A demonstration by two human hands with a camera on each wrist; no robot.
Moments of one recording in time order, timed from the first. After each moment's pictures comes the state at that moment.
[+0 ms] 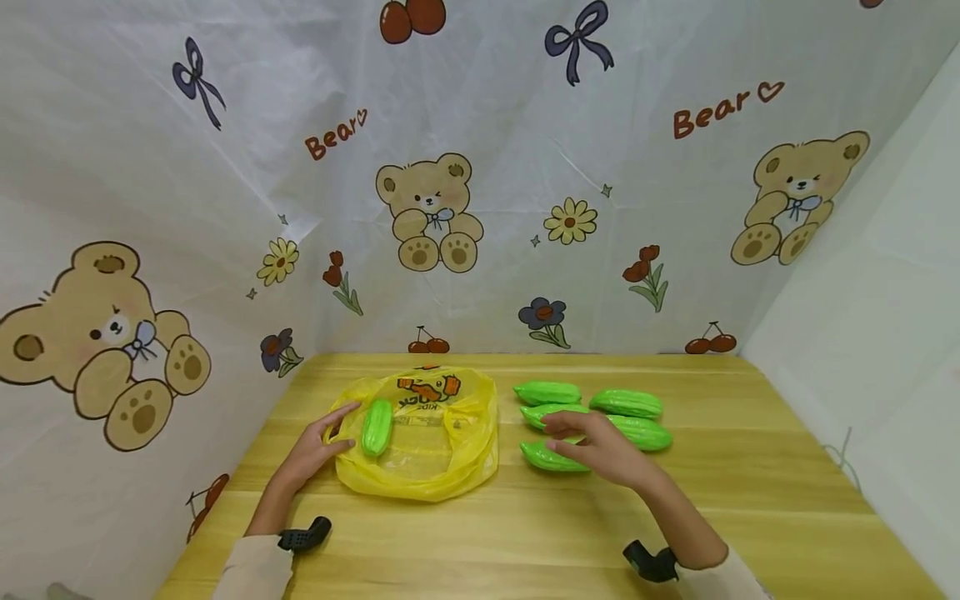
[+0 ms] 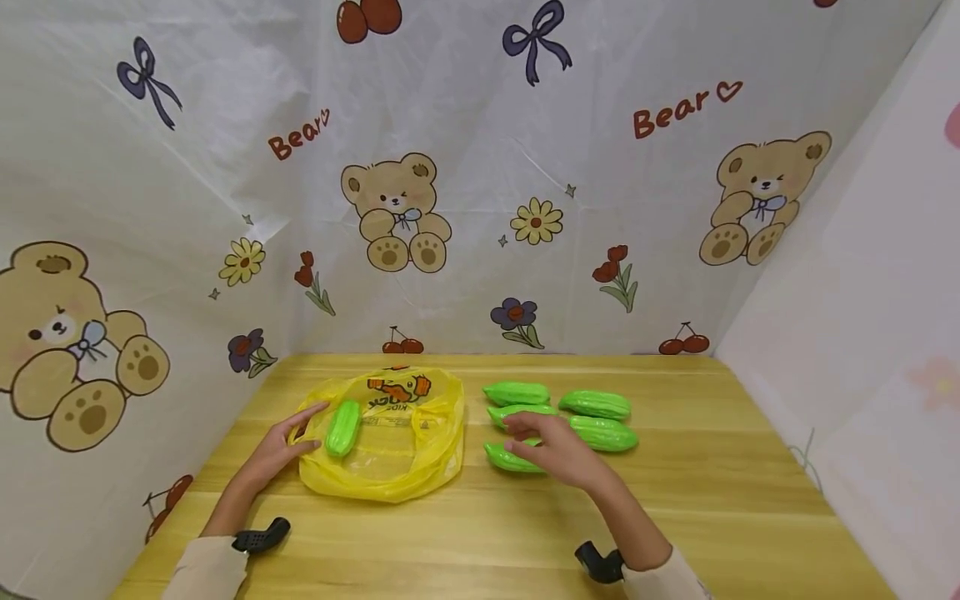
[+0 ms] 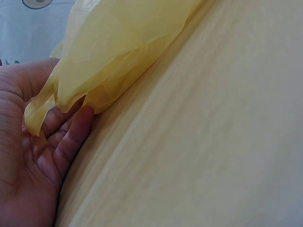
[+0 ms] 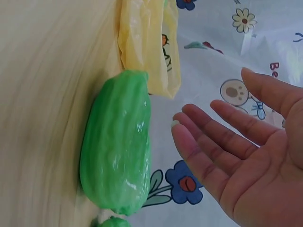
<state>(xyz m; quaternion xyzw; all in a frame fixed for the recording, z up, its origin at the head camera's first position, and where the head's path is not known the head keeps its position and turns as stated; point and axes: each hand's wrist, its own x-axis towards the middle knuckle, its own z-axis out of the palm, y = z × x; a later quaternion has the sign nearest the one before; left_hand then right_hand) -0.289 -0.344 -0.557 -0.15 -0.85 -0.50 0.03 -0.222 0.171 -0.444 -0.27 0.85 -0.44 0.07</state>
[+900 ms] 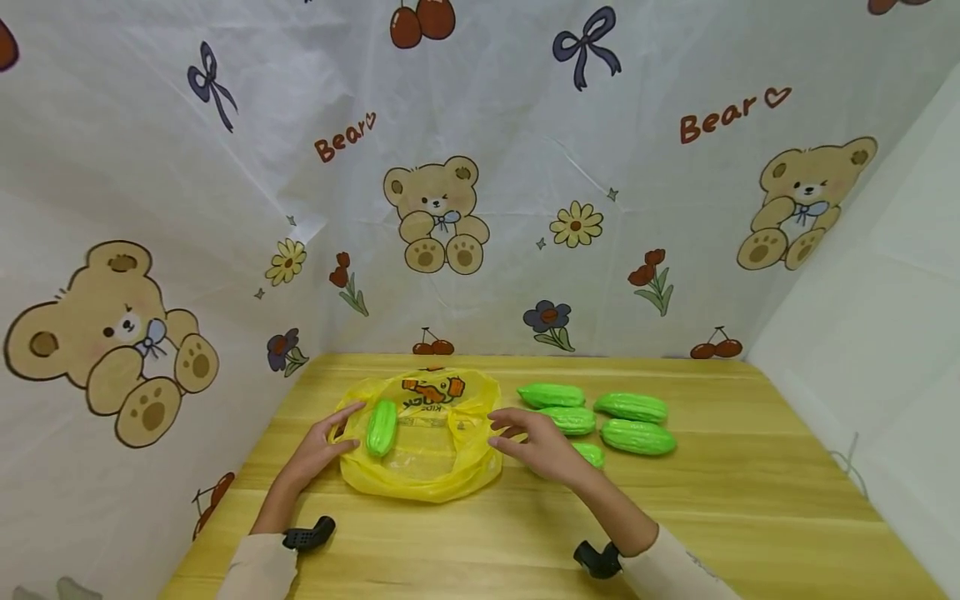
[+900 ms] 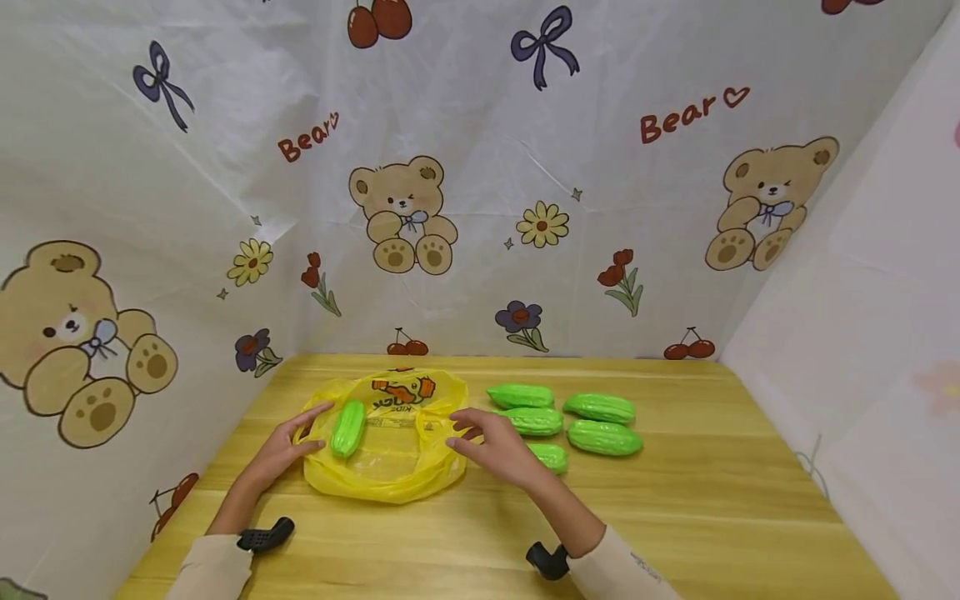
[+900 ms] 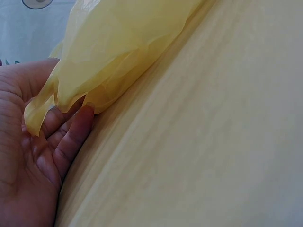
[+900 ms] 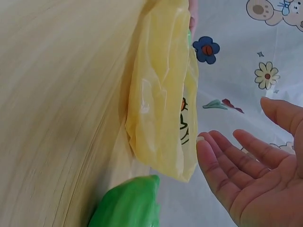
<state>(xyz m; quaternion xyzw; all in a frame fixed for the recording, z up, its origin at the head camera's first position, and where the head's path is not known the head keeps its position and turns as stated) -0.285 -0.341 -0.549 -0.16 -0.85 -0.51 0.02 -0.231 0.084 -0.450 -0.27 0.84 -0.47 0.03</state>
